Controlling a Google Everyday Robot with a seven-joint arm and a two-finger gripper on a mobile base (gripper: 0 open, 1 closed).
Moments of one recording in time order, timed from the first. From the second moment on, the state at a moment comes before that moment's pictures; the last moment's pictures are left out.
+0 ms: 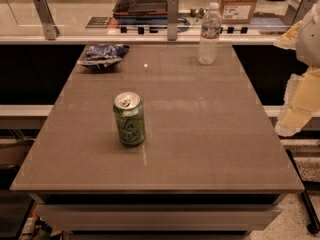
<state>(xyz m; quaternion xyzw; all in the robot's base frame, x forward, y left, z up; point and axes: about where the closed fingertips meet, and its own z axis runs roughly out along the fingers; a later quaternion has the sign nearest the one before) 0.438 -0.212 0.993 -0.60 0.78 -0.05 0.18</state>
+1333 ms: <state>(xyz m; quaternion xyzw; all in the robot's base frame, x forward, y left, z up) 0.446 -0.168 0.954 -0.62 0.73 0.05 0.28</state>
